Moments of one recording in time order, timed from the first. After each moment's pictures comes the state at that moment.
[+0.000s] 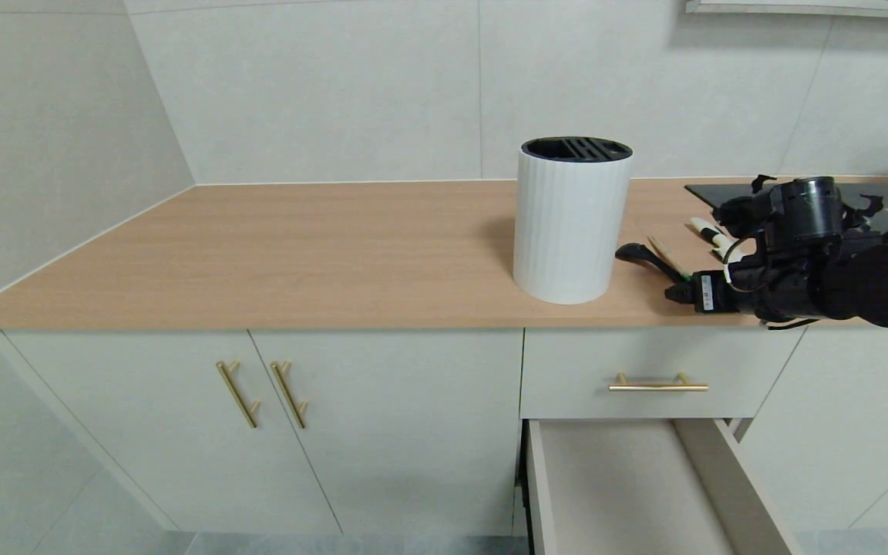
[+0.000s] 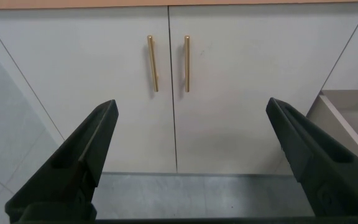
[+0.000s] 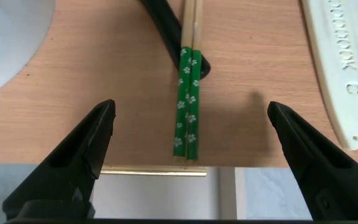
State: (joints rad) left arm 0.00 0.00 0.00 0.00 0.01 0.00; right arm 0.19 1.87 -1.23 -0.12 -0.20 0.06
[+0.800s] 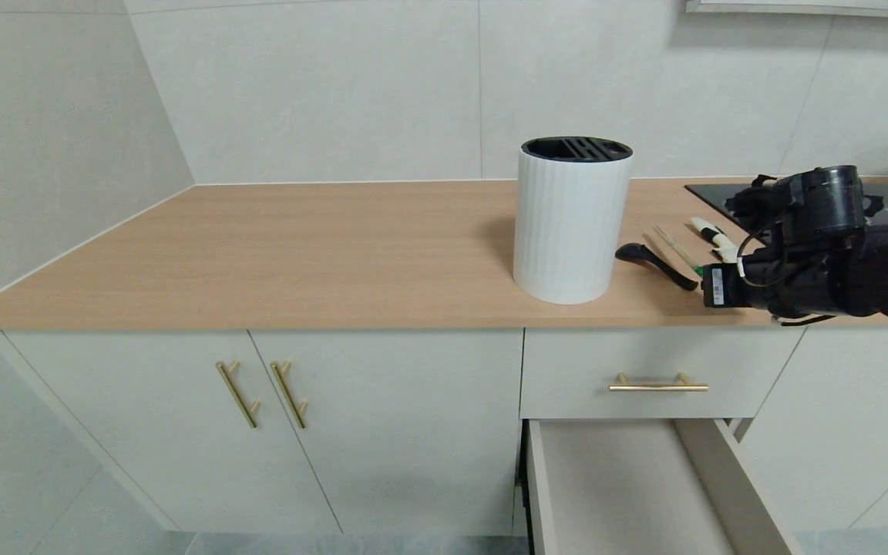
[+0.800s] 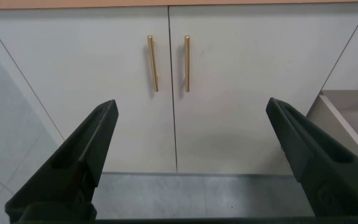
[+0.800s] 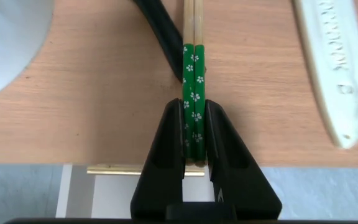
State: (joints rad) left arm 0.00 0.00 0.00 0.00 0.01 0.00; right arm 0.19 1.80 -1.20 -0.11 -0.20 0.06
